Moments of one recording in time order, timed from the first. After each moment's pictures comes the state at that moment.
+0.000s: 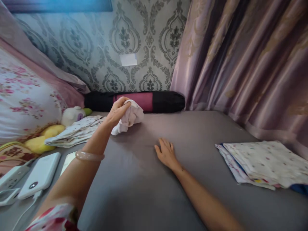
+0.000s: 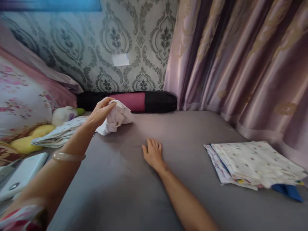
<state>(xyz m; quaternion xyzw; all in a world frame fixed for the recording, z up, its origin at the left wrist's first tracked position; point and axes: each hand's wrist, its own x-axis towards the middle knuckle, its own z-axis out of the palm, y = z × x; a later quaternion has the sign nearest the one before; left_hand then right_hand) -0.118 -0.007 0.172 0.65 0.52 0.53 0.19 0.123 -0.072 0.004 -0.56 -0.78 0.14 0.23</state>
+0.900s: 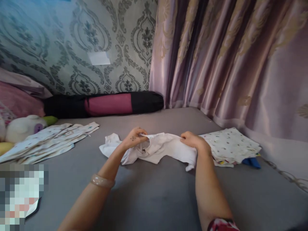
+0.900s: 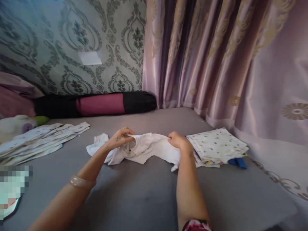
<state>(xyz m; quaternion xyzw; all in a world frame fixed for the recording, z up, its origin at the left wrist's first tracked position) 0.008 -0.019 0.073 0.78 0.45 0.31 0.31 0.311 -0.058 0.101 -0.70 -0.67 0.23 0.06</state>
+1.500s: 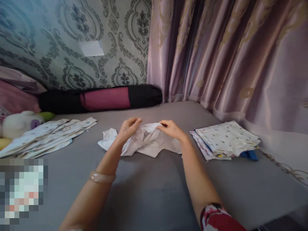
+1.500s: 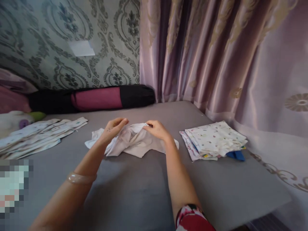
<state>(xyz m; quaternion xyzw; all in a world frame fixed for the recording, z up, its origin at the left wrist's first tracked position) 0.014 -0.026 0.086 0.68 0.51 0.42 0.31 0.252 -0.028 0.074 -0.44 -0.75 0.33 0.36</state>
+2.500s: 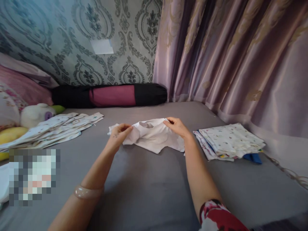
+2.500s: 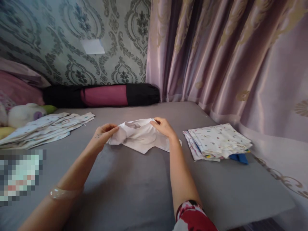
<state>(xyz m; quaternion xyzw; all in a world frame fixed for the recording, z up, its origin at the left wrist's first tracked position) -0.032 -0.070 0.073 0.55 0.58 0.48 0.37 0.256 -0.028 0.071 -0.47 -0.70 0.35 0.41</state>
